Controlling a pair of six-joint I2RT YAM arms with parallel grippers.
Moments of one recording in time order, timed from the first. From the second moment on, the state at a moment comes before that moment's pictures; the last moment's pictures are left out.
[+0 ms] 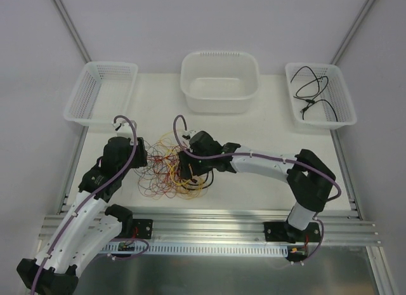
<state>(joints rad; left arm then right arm) -0.36 0.64 0.67 -0.59 -0.21 -0.25 1.03 1.70 1.15 -0.30 -0.12 0.55</state>
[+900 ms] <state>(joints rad) -0.36 0.68 0.67 -0.58 -0.16 -0.25 0.85 1.15 1.26 -0.59 0.16 0.46</state>
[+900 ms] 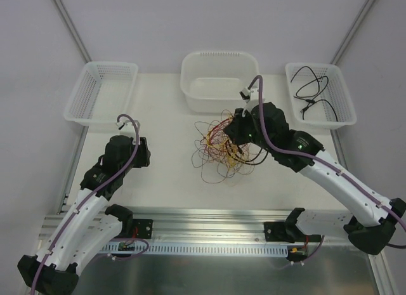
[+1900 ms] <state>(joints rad) -0.37 0.68 0.66 -0.51 0.08 -0.30 1.02 1.36 1.24 -0.62 0.21 0.49</state>
